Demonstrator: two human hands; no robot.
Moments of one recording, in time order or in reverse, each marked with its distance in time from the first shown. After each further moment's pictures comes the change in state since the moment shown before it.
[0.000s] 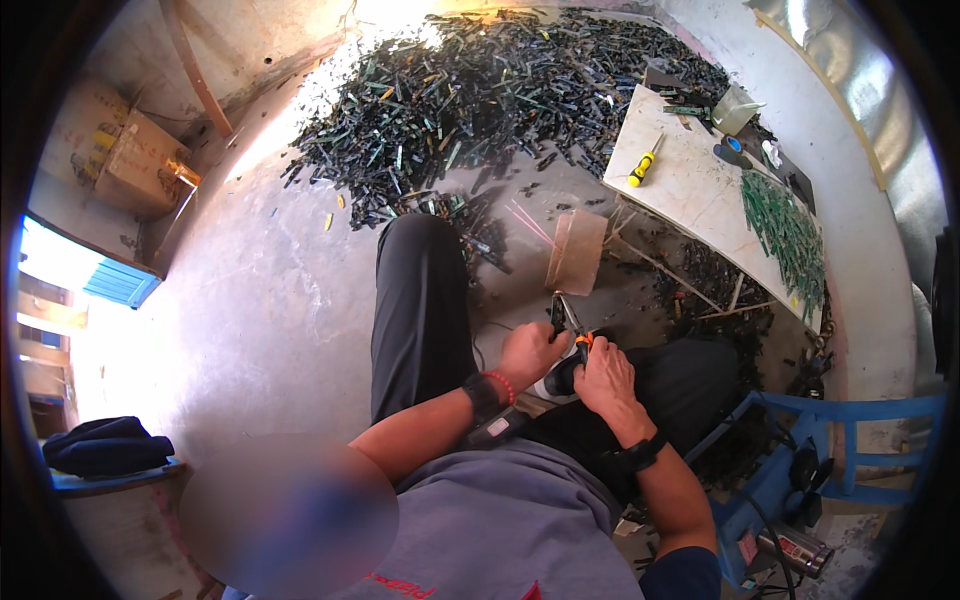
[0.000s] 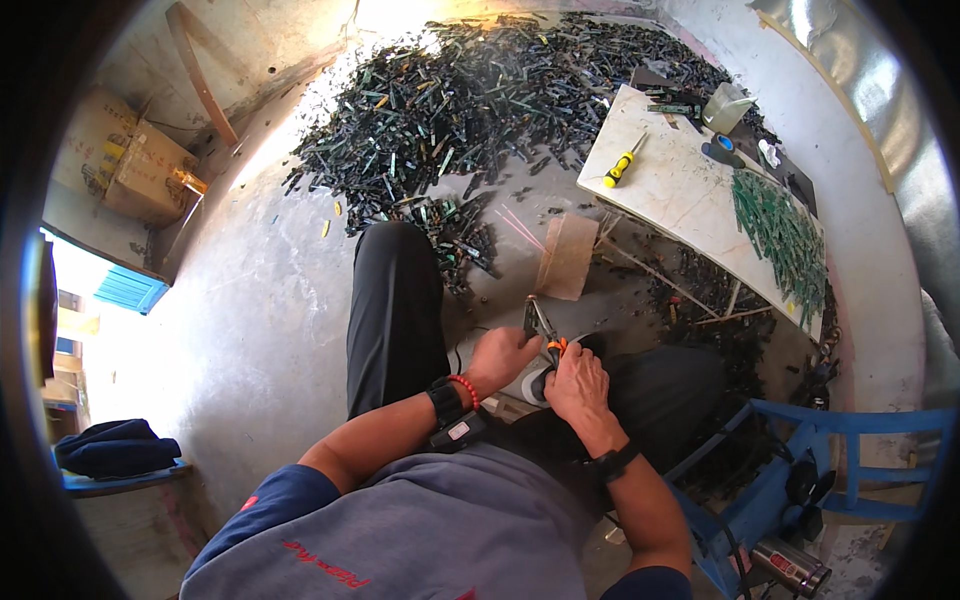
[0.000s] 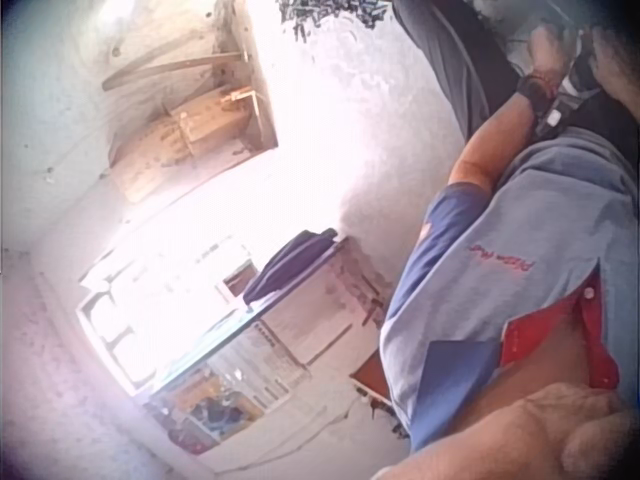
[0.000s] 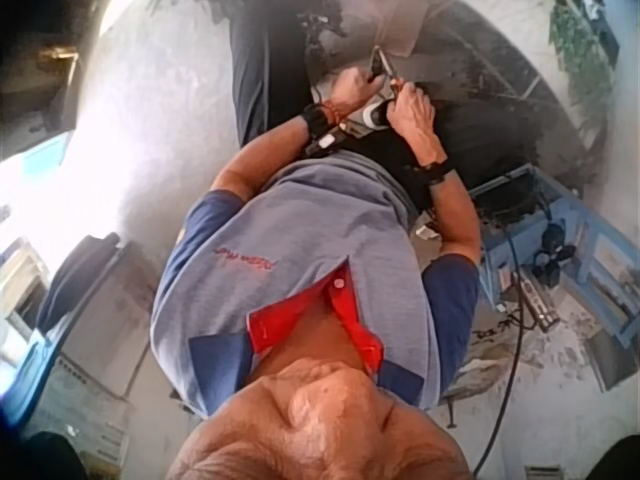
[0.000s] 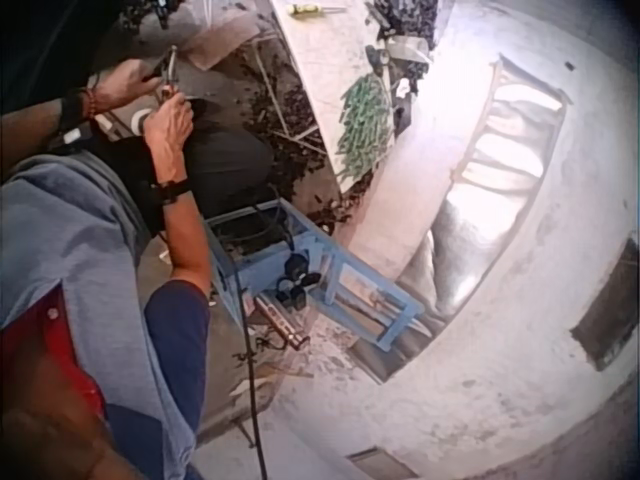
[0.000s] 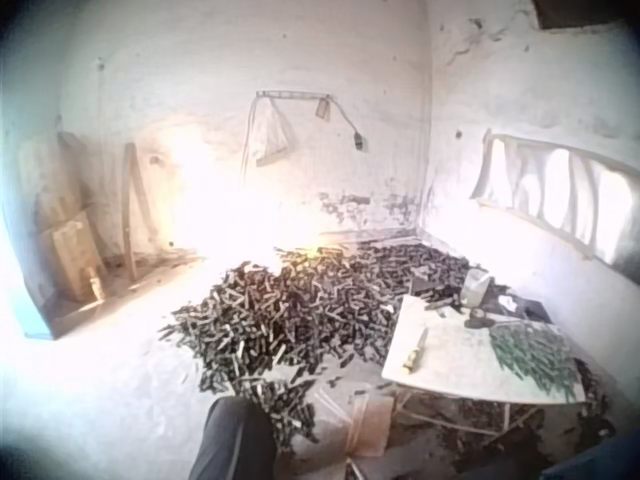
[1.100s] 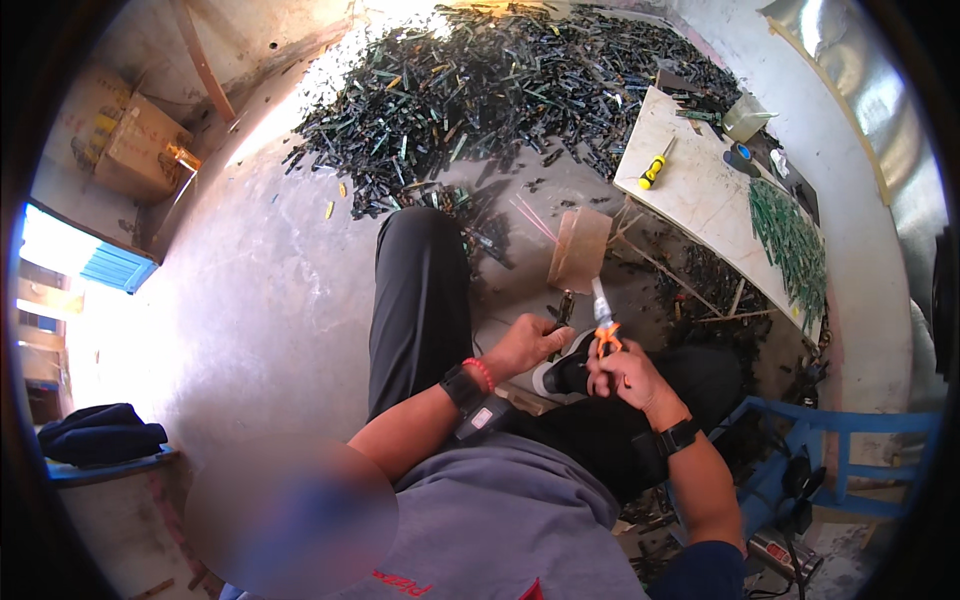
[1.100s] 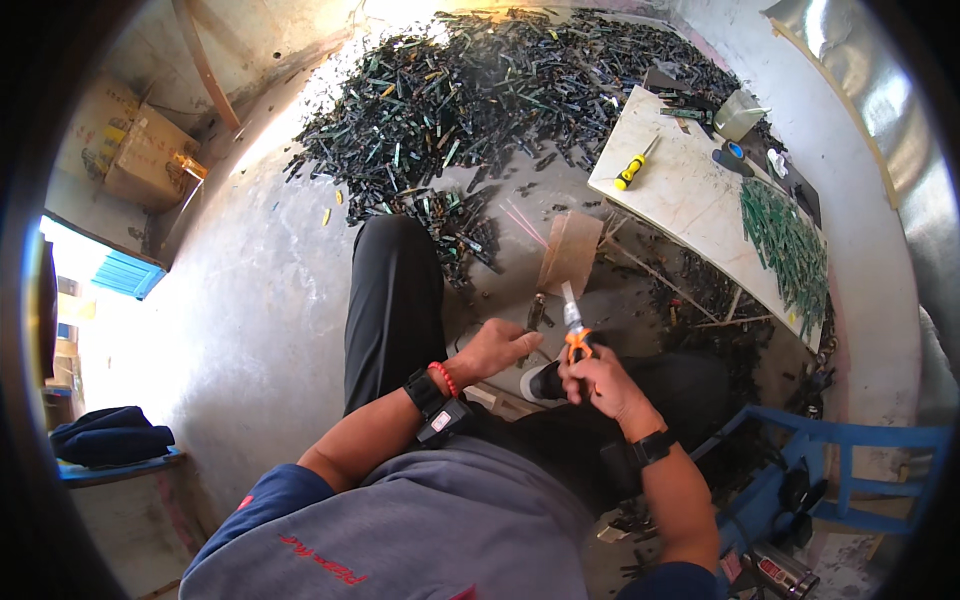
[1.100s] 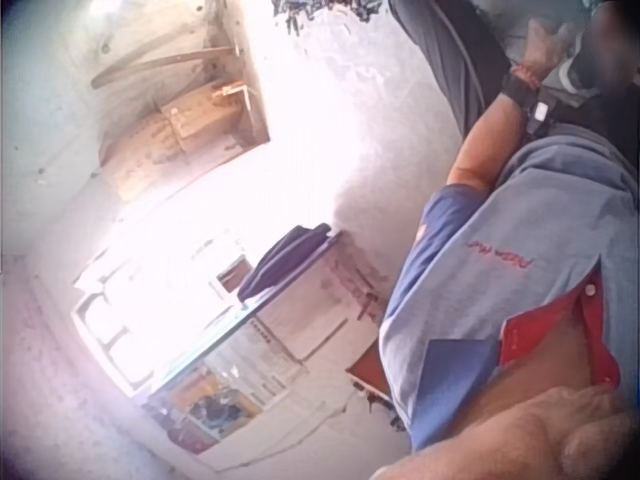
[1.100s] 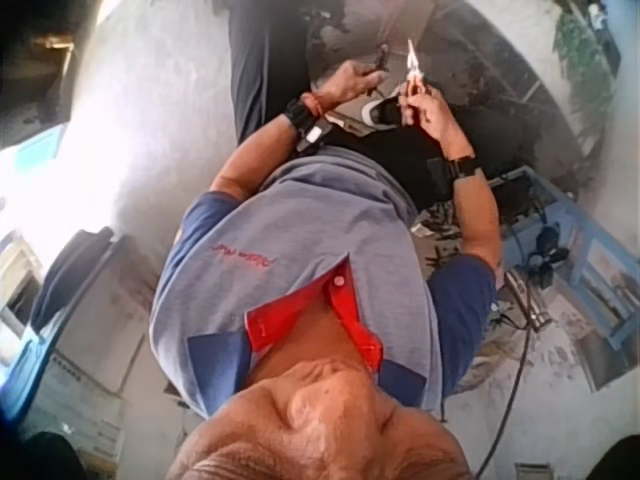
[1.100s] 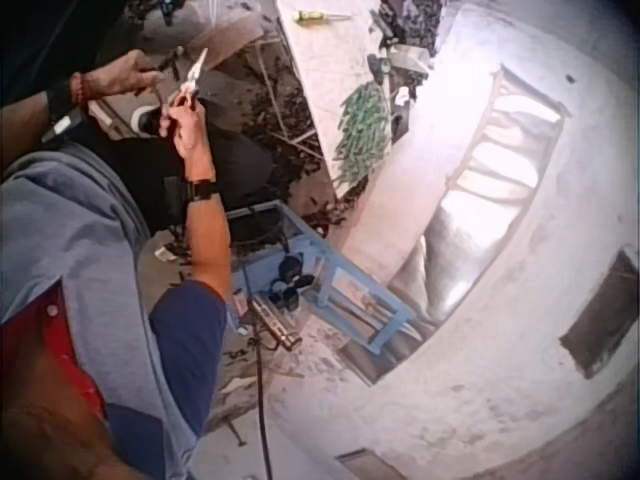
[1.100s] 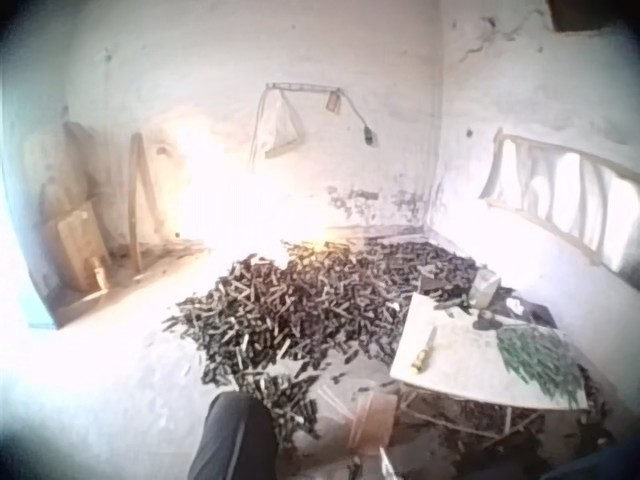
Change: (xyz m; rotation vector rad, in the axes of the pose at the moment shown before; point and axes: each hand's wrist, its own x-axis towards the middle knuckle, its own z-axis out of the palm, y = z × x) left_hand 0.005 0.002 -0.040 -0.410 -0.311 -0.057; right_hand 0.015 0.034 -0.038 1.538 -0.639 0.158
